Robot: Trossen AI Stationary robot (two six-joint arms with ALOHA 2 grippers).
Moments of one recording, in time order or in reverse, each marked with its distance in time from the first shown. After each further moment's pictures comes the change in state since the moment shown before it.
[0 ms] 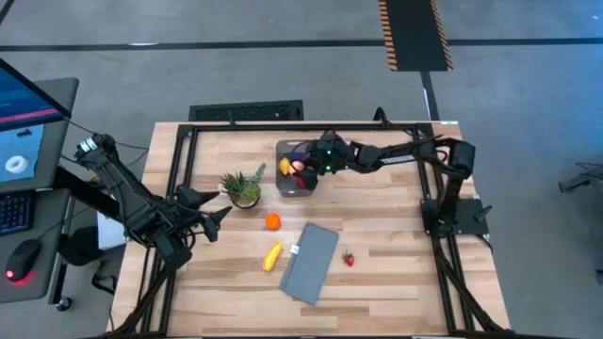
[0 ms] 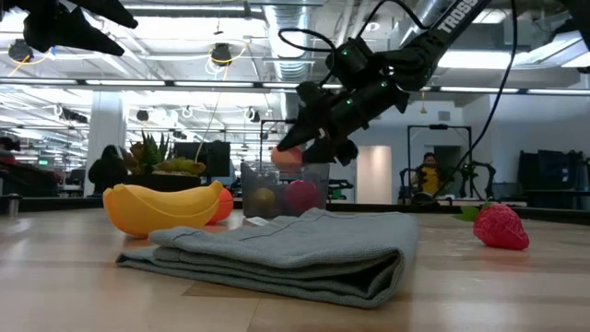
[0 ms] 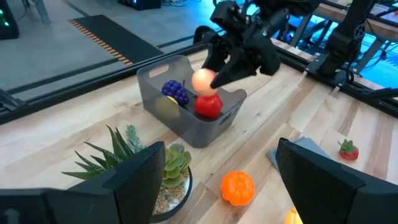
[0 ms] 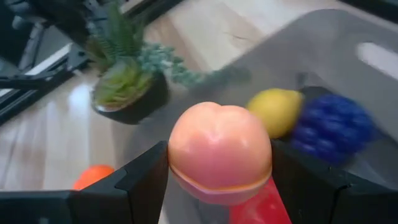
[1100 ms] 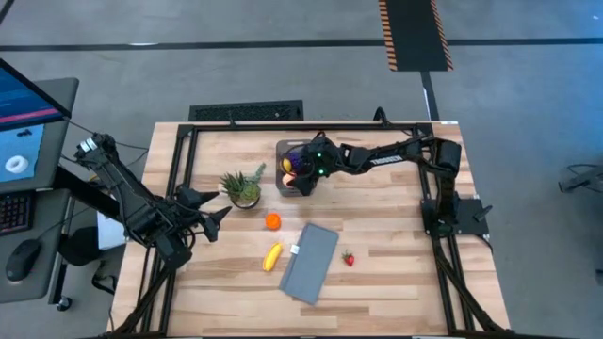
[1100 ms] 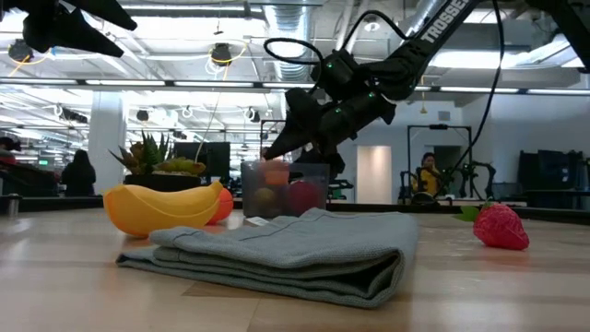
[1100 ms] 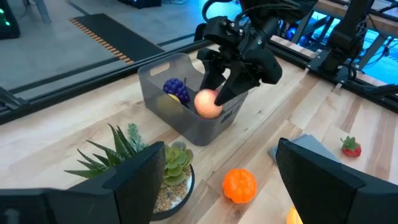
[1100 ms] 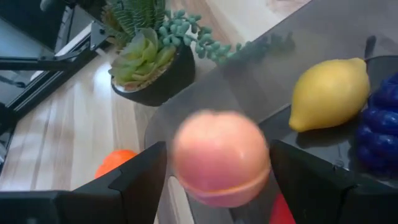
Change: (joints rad) left arm 0.000 0.000 0.000 -0.010 0.009 0.000; right arm 0.008 0.108 0.081 -0.025 -0.140 0.037
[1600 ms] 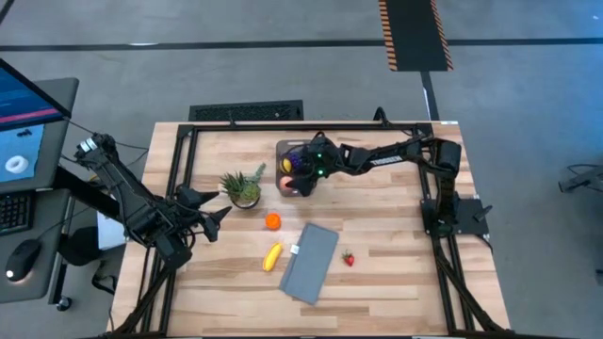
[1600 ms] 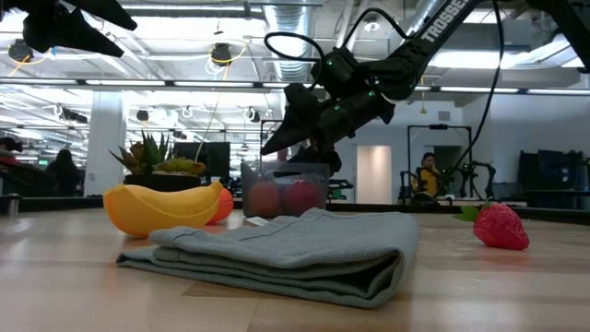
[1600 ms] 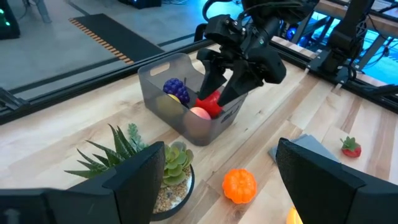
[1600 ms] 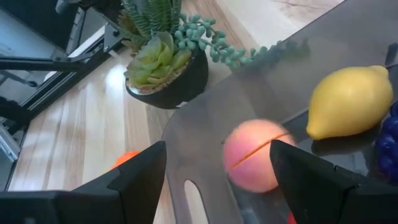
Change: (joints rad) left arm 0.000 0.000 0.000 0.000 0.000 0.000; right arm 0.002 0.000 0.000 0.029 -0.021 0.000
